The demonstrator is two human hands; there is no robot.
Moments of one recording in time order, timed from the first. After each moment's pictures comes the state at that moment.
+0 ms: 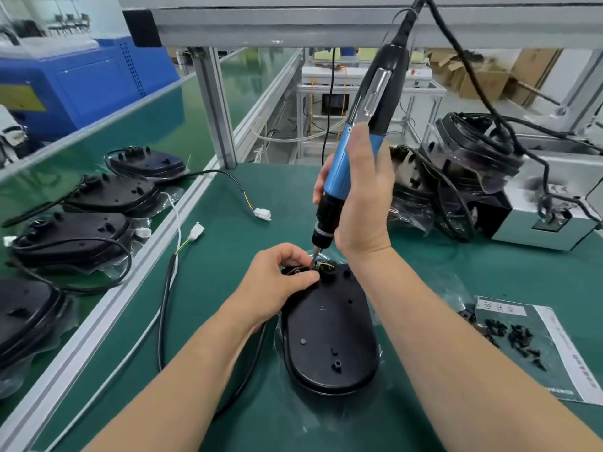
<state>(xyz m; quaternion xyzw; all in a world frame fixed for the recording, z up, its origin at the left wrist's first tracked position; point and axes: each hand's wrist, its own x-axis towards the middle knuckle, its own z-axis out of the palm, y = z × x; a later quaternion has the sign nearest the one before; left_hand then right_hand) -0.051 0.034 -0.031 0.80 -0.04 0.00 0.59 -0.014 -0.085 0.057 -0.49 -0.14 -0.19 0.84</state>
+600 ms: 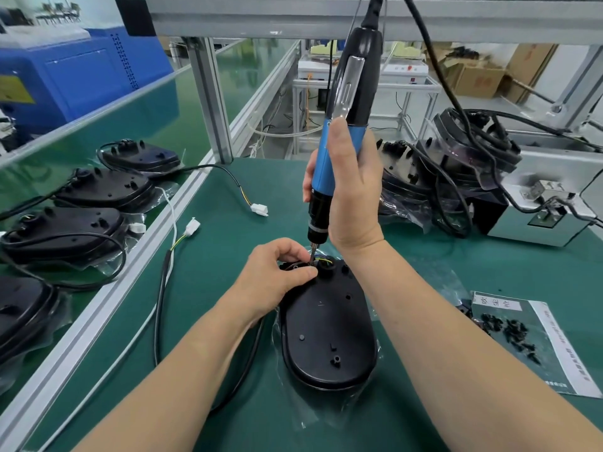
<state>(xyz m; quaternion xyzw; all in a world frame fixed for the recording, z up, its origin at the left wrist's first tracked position) -0.048 0.037 -0.031 0.82 -0.03 0.01 0.57 -0.014 -0.079 0.057 -0.55 -0.17 -0.19 0.80</state>
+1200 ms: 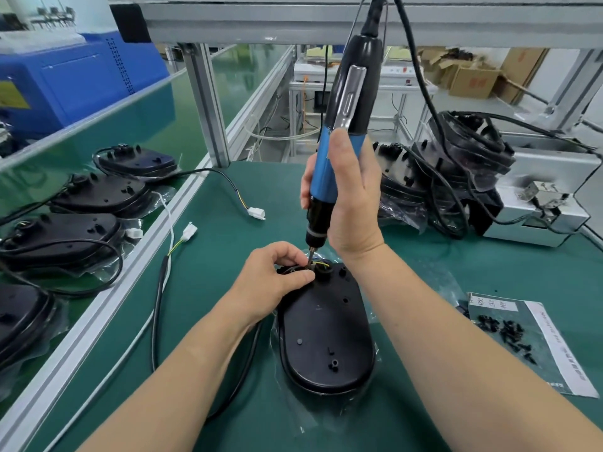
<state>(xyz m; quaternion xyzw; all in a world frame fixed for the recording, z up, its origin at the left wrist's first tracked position) -0.048 0.037 -0.030 0.82 -0.05 0.01 0.57 -0.018 -0.084 0.058 -0.52 -0.20 -0.16 0.81</state>
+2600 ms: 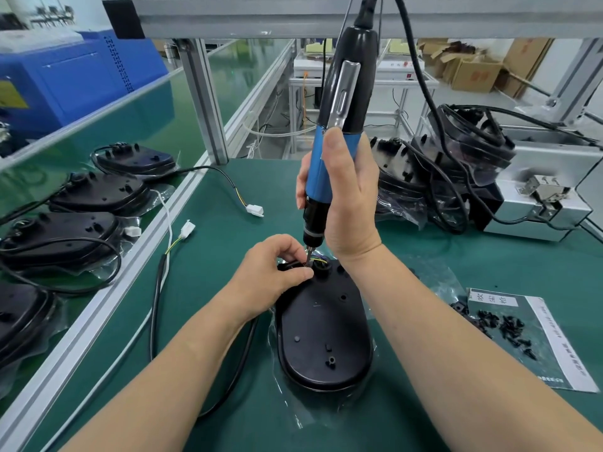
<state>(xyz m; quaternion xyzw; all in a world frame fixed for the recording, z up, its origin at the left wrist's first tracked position) -0.045 0.038 -0.023 0.86 -0.11 0.03 0.50 -0.023 -0.083 0.057 -0.53 -0.21 -0.18 0.81</state>
